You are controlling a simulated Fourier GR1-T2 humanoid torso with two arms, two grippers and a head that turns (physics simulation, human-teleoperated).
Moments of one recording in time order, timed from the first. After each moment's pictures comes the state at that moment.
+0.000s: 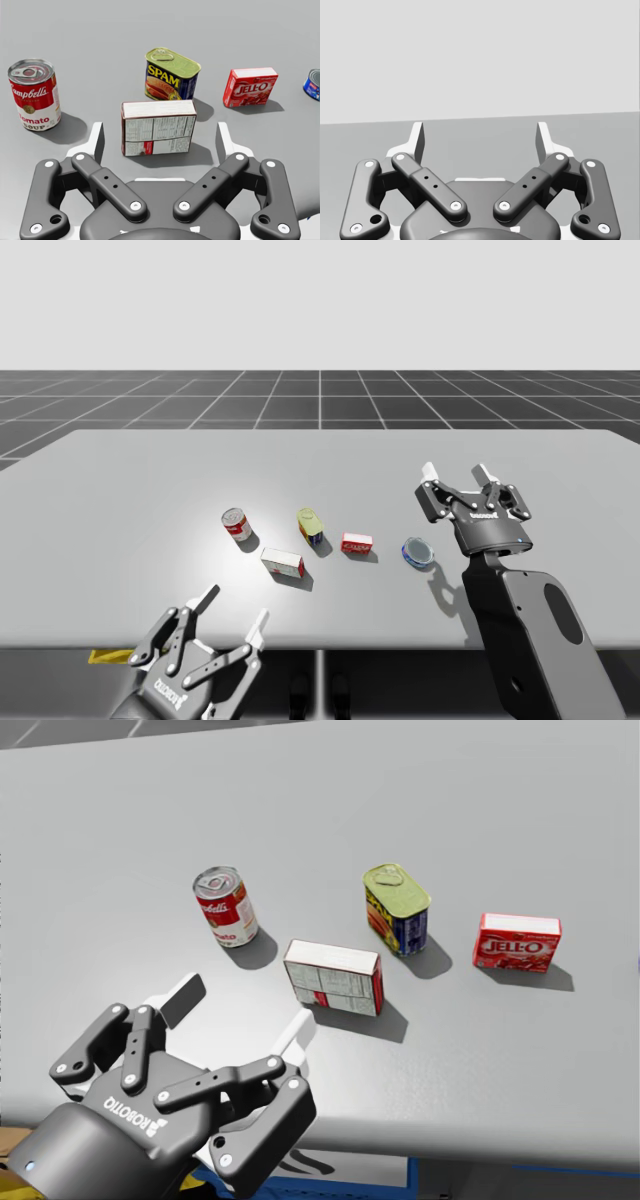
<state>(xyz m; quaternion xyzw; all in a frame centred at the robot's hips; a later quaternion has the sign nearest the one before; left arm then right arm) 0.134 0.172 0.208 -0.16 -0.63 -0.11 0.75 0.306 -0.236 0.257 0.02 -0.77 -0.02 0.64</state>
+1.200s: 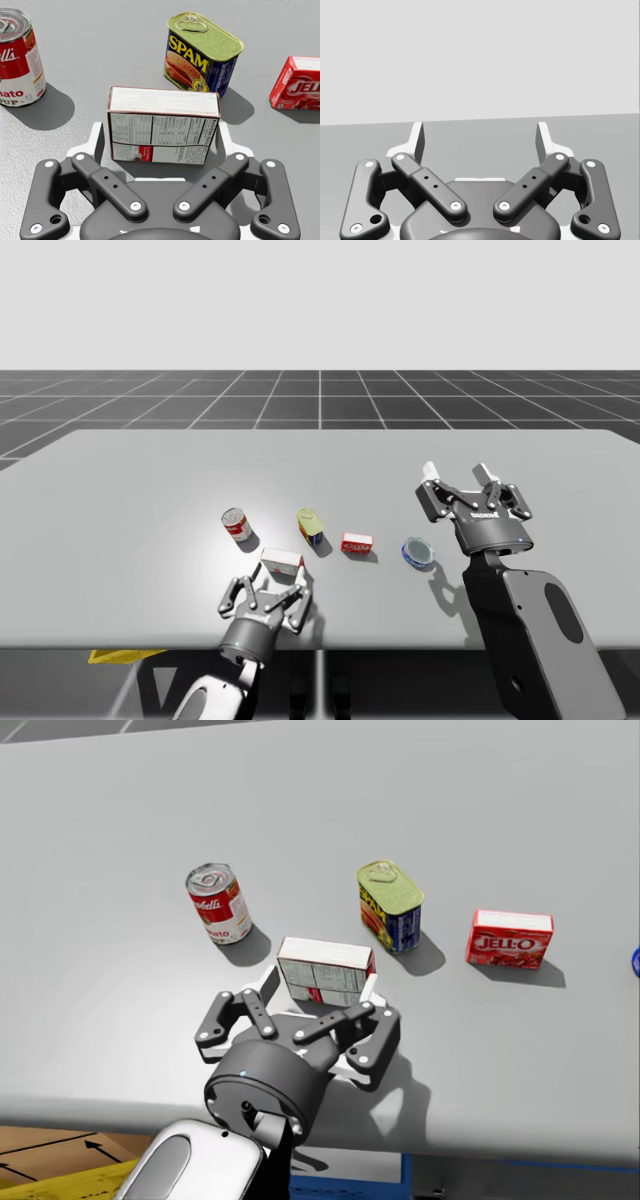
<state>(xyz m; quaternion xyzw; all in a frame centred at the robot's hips) 0.205 0.108 0.142 -0.09 -0.60 -0.04 0.79 0.307 -0.237 0.257 0.02 -0.77 -0.02 0.64</state>
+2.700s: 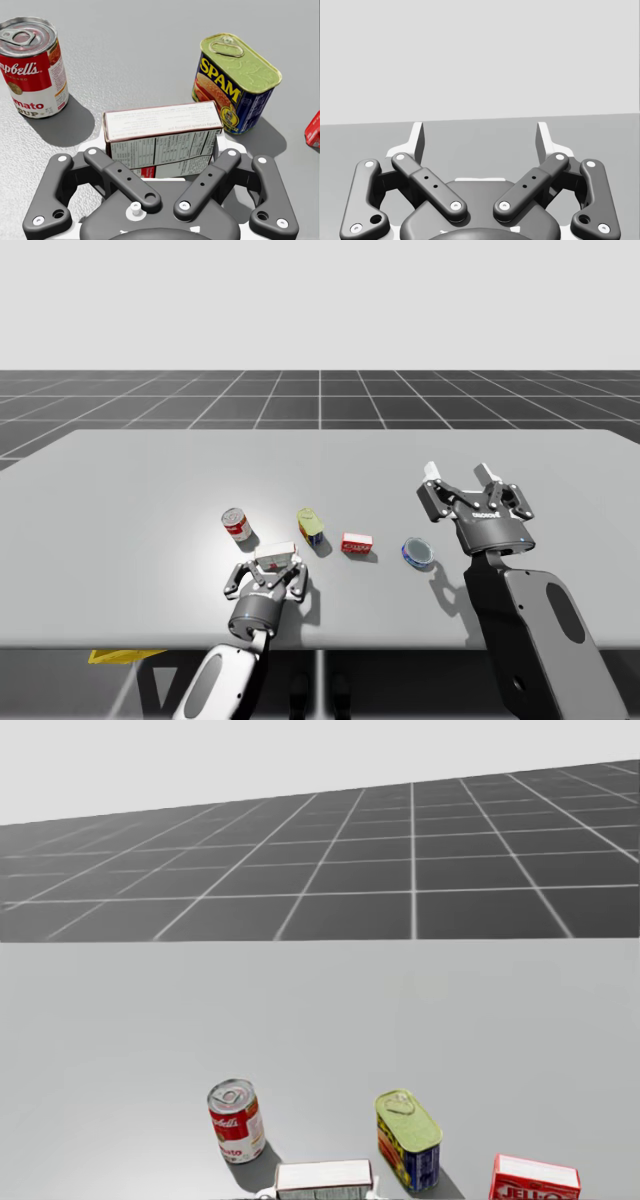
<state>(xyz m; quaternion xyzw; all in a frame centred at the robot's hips) 0.235 0.102 0.144 -0.05 -0.60 0.01 0.80 0.307 -0.239 0.257 0.02 -0.77 -0.02 0.64</state>
